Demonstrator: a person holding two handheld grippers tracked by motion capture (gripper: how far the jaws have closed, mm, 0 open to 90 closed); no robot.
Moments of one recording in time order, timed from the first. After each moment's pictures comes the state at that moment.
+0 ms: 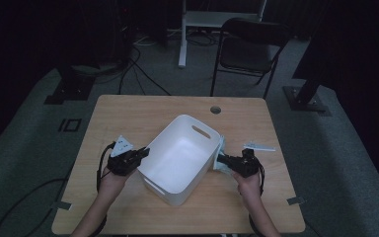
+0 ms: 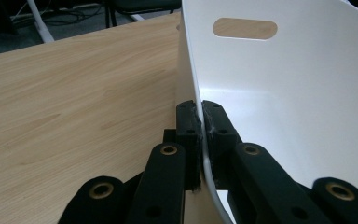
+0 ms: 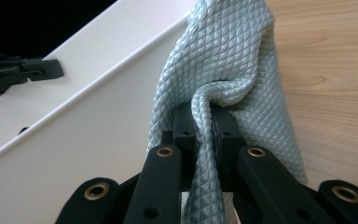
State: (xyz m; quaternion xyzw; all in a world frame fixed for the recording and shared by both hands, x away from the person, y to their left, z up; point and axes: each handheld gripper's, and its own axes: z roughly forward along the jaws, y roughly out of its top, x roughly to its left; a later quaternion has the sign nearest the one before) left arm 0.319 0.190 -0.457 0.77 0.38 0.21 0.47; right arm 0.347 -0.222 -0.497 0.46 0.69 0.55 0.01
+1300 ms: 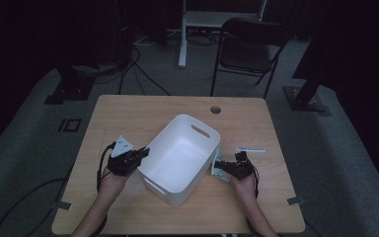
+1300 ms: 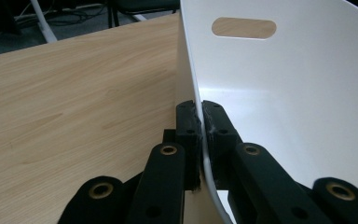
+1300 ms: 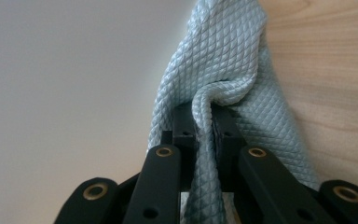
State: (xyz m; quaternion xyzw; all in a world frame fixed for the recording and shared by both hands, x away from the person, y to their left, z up) left arm 0.318 0.189 -0.457 0.76 0.39 0.21 0.47; right arm 0.364 -0.216 -0.539 0.51 0.71 0.49 -0.03
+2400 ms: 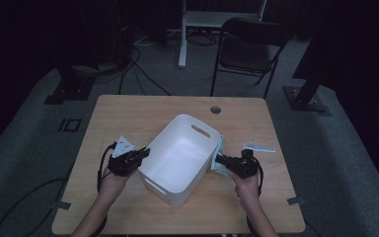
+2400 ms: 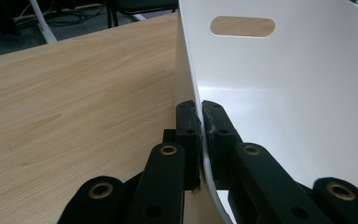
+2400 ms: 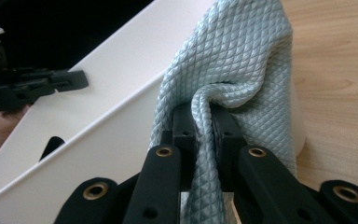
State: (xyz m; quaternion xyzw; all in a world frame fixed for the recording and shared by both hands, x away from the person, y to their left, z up) left arm 0.318 0.187 -0.457 0.77 0.38 0.21 0.47; right arm 0.338 -0.214 -0.488 0.46 0.68 0.57 -0.01
